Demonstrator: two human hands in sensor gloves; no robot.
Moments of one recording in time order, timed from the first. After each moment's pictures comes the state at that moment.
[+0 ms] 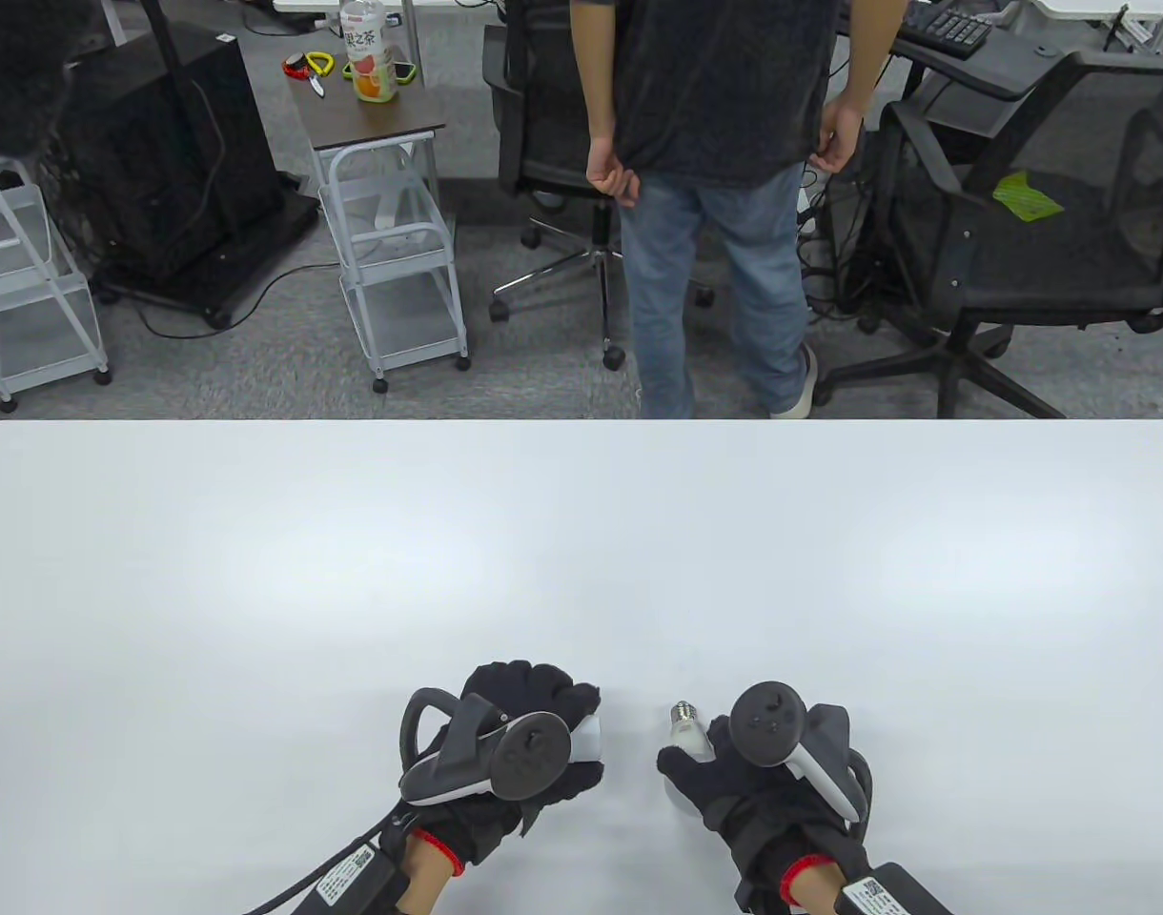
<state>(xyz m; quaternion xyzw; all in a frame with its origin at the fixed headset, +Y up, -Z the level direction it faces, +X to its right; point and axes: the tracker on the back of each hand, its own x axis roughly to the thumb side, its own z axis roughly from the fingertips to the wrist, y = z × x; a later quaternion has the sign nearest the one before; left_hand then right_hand) -0.089 -0.676 -0.303 0.04 -0.27 0.05 0.96 0.161 -0.739 -0.323 0.00 0.15 0.97 0.18</state>
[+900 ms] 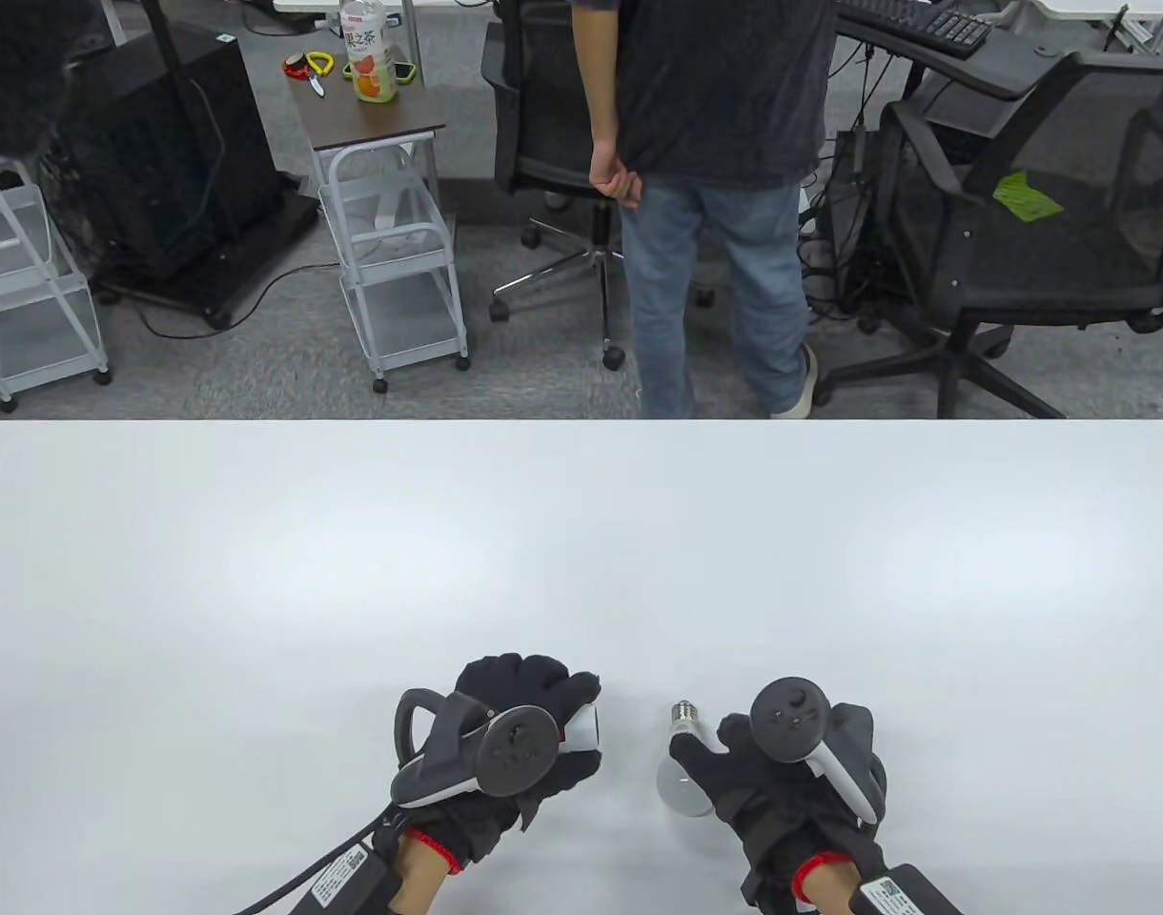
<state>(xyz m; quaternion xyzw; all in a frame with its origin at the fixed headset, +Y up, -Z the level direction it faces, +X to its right) -0.097 -0.671 -0.305 0.06 -0.25 0.09 0.96 0.179 -0.724 -0.322 -0.02 0.12 0.97 0.23</state>
